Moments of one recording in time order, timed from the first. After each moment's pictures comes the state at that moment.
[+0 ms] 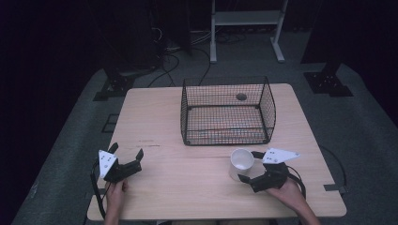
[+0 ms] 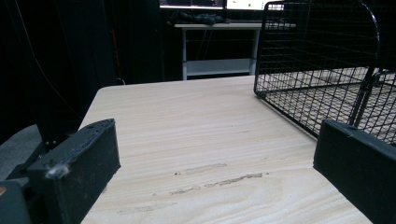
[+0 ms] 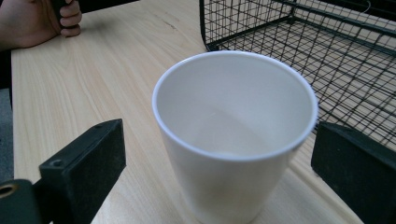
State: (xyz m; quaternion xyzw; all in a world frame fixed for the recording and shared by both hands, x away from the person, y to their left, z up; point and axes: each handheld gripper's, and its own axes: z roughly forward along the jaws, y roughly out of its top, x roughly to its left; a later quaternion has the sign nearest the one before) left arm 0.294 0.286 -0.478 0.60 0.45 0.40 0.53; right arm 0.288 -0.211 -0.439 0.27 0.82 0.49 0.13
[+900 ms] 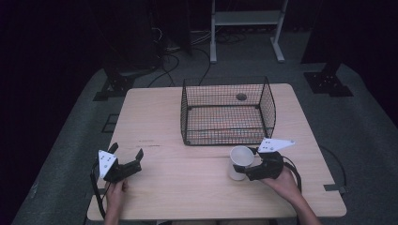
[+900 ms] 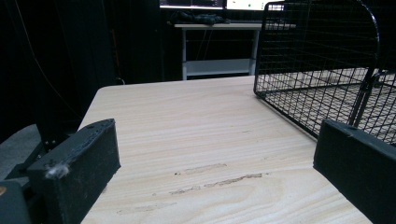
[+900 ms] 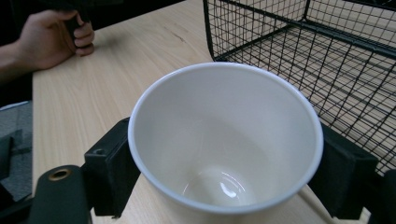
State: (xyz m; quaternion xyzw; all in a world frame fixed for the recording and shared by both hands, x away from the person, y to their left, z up) left arm 0.294 0.286 -0.478 0.60 0.45 0.40 0.53; right arm 0.311 -0.203 -0.423 0.27 0.82 0.50 0.08
